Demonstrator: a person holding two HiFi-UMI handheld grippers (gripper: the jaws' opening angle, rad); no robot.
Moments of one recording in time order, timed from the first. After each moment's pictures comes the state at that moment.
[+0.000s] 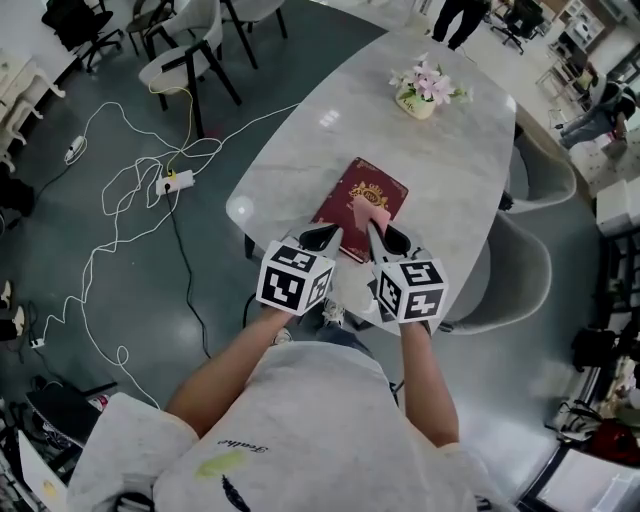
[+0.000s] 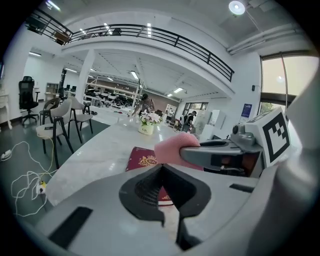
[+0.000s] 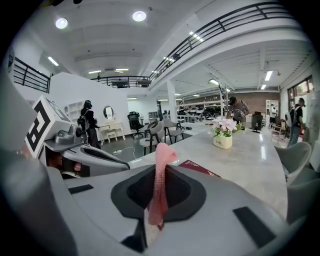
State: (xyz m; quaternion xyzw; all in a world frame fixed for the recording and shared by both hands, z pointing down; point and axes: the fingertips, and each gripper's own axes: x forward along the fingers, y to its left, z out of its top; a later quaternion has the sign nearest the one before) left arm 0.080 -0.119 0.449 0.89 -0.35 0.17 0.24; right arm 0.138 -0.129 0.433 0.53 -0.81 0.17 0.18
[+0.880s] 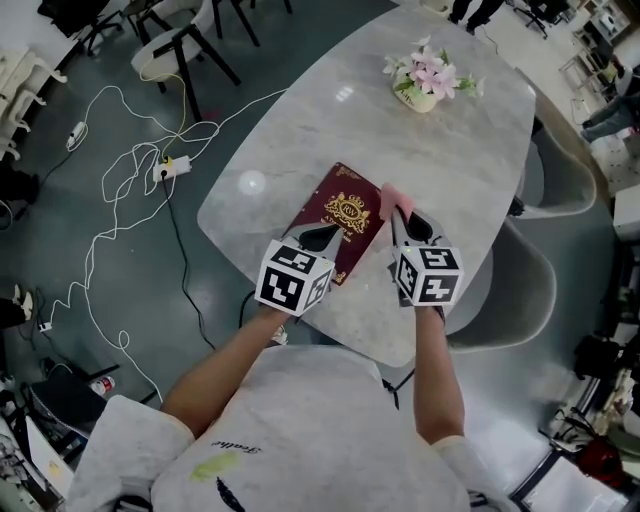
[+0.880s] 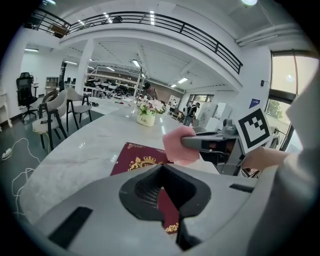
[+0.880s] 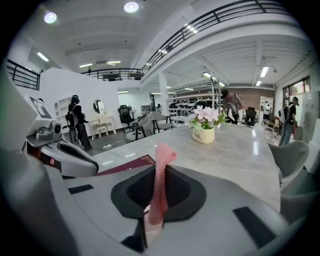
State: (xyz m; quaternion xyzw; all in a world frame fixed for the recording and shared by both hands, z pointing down) left arm 0.153 -0.180 0.498 0.87 -0.35 0.22 0.27; right arm 0.262 -0.222 0.489 0.55 -0.78 0.19 0.21
